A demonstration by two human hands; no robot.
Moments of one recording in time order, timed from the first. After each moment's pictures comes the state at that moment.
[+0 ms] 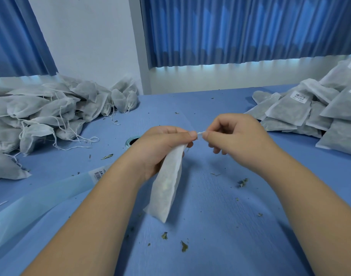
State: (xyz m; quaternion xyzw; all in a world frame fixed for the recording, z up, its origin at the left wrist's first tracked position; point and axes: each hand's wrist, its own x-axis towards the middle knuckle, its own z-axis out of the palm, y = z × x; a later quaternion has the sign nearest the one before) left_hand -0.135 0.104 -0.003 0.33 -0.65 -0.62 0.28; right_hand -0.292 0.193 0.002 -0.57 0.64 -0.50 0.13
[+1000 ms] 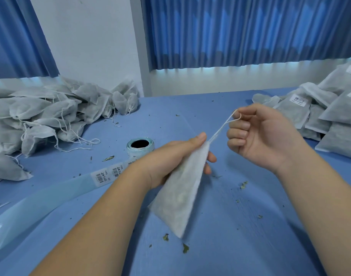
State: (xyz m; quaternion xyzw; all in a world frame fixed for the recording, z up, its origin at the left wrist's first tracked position) left_hand -0.142 0.105 -0.015 0.25 -0.73 -0.62 0.12; right_hand -0.322 0.196 0.013 -0.29 0.40 -0.69 0.53
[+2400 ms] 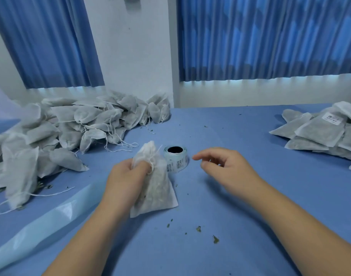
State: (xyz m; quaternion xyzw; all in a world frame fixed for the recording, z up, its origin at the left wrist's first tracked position) left_hand -0.020 0.127 -0.032 0.54 -0.58 -0.38 0.48; right_hand -0.232 0.181 -0.024 -0.64 0.54 -0.51 0.22
